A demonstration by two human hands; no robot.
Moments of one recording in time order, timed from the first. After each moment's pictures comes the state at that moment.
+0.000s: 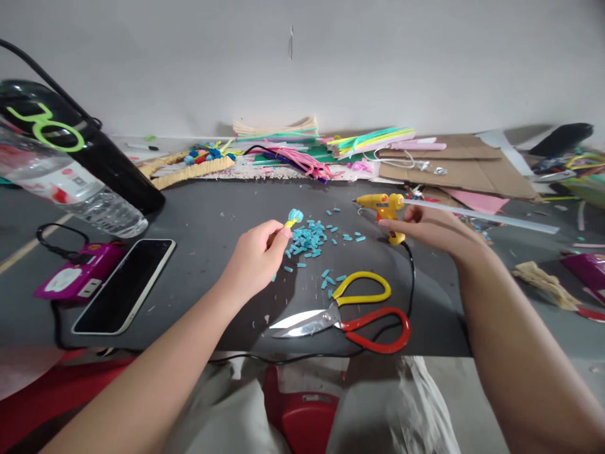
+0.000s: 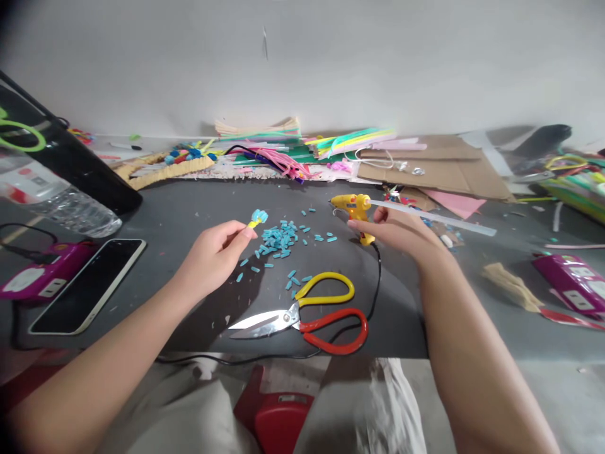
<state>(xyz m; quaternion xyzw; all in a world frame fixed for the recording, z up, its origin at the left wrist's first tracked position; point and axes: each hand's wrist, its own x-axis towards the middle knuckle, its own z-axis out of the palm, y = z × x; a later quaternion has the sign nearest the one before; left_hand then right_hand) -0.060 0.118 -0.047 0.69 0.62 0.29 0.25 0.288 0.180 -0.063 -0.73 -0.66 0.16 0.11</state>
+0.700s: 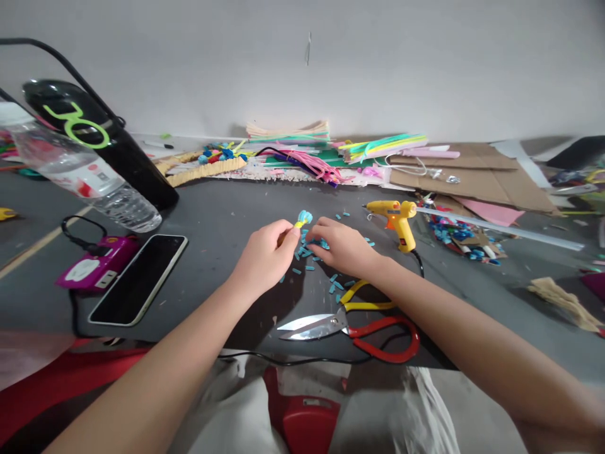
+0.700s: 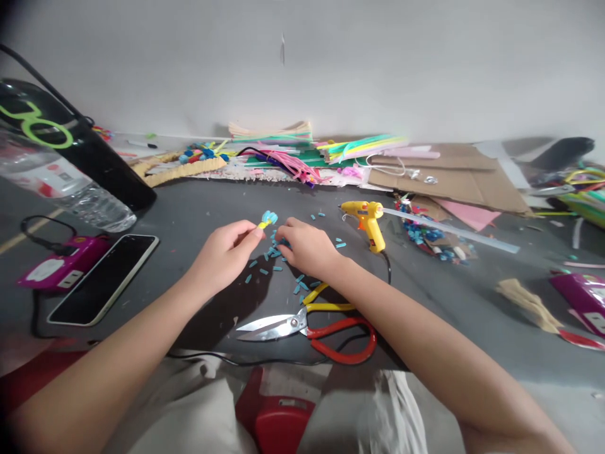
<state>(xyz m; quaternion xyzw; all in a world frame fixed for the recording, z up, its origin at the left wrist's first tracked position) -0.060 0.119 -0.045 0.69 0.60 0.31 0.26 0.128 0.168 -0.072 -0.42 -0.87 0.17 0.16</state>
